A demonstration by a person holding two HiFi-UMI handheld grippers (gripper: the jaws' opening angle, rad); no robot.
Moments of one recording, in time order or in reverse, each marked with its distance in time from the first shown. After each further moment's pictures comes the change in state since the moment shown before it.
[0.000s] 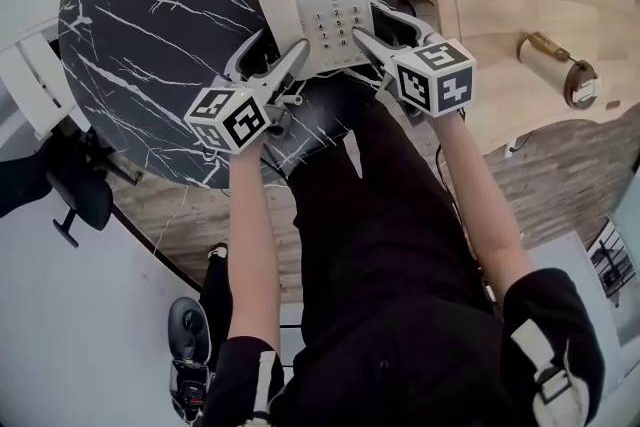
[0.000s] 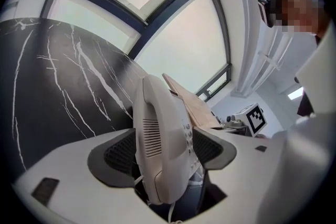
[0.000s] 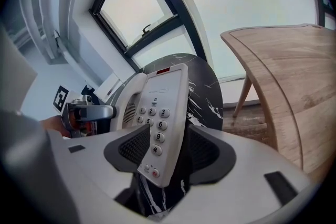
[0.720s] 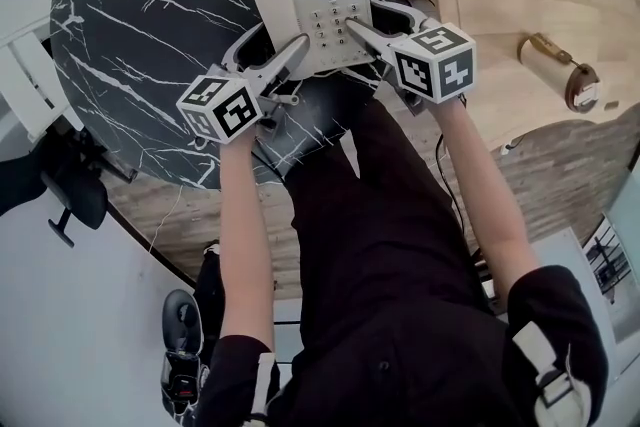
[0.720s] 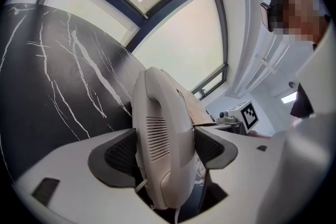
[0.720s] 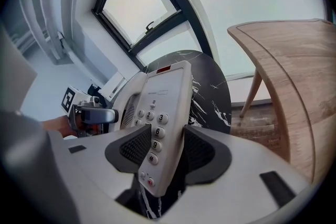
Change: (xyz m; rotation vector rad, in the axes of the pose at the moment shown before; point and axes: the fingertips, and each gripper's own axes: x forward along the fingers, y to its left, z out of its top) left arm 0.014 0.006 -0.004 -0.027 0.040 -0.070; right arm 0.016 -0.001 0.007 -0.015 0.034 0.075
